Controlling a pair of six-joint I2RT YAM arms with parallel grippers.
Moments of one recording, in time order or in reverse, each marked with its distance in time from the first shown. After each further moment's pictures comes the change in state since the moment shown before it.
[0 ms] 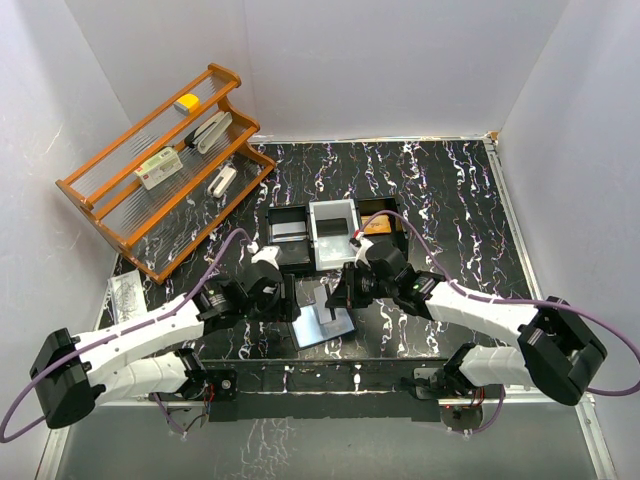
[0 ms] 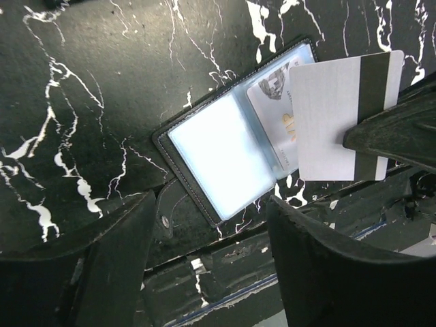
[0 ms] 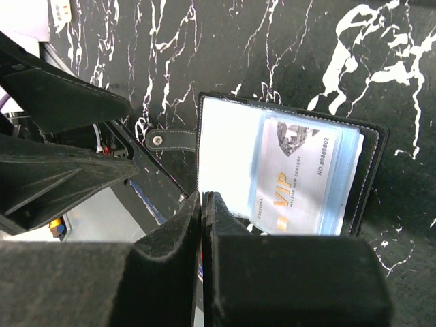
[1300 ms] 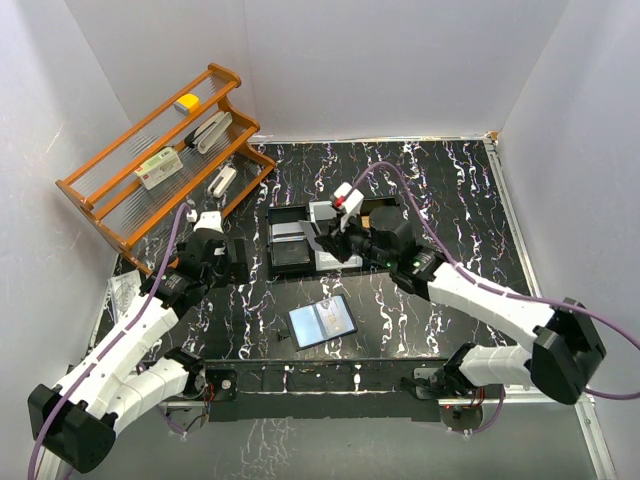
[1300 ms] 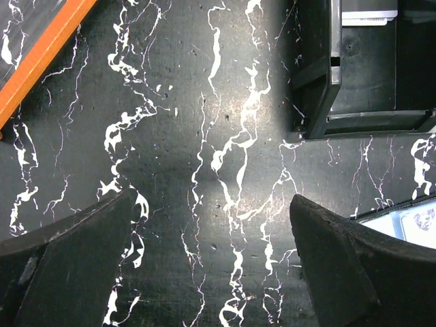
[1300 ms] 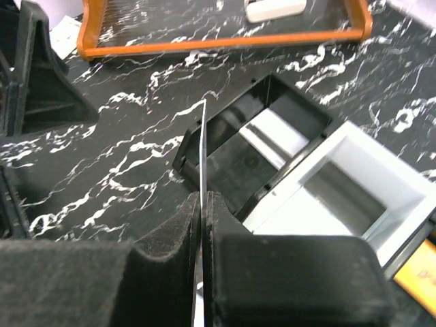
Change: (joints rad) left arm 0.479 -0.145 0.117 -0.193 -0.188 0.405; right arm 0.000 -0.026 0.253 0.126 0.188 -0.696
